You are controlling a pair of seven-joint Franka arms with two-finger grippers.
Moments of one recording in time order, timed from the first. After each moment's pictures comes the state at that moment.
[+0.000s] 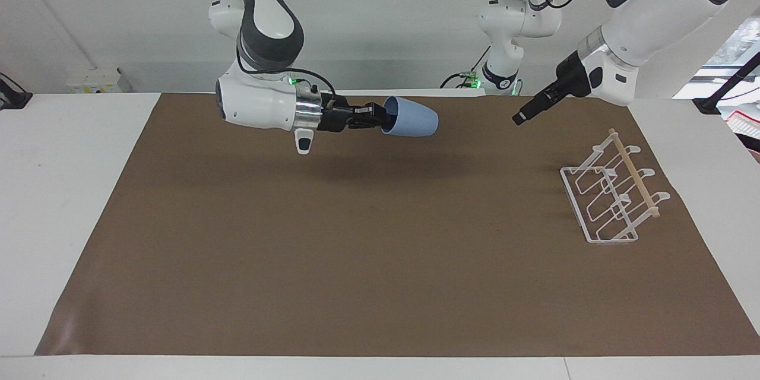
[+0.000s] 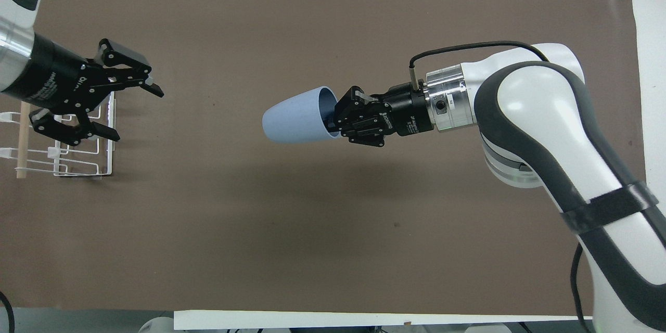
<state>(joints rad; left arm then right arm) -0.27 0.04 -0.01 -1.52 -0.38 1.45 -1.07 0.17 0.13 0.16 -1.93 1.30 1.90 0.13</state>
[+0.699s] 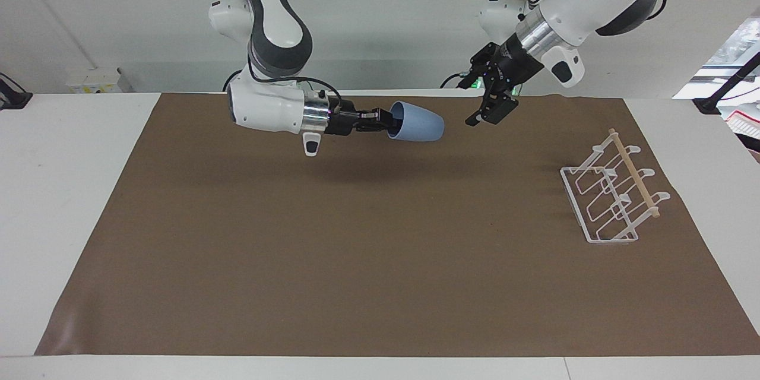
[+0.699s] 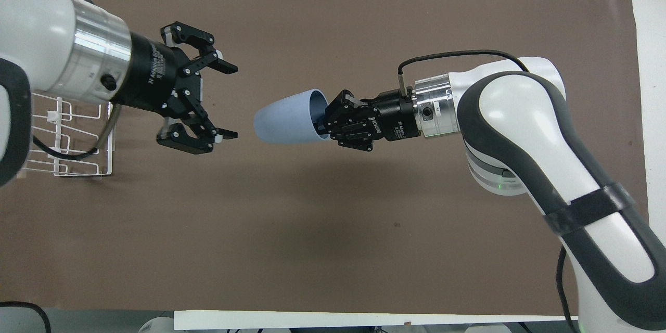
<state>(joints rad) -0.45 0.03 -0.03 -1.59 -0.52 1.77 -1.96 0.19 0.12 0.17 -1.95 1.34 1.94 0.13</state>
